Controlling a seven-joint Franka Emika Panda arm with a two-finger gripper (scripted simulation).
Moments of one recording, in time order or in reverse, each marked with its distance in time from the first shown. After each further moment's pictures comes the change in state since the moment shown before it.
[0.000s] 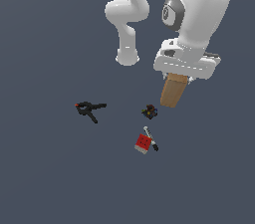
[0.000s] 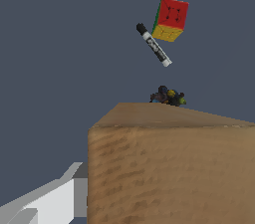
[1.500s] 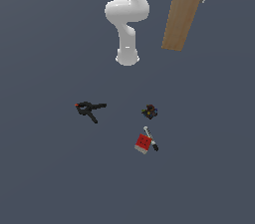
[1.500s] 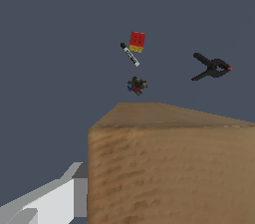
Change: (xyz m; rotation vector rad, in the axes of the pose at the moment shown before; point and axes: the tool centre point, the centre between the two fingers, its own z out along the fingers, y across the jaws) arm -0.061 0.051 -0.248 0.000 0.002 0.001
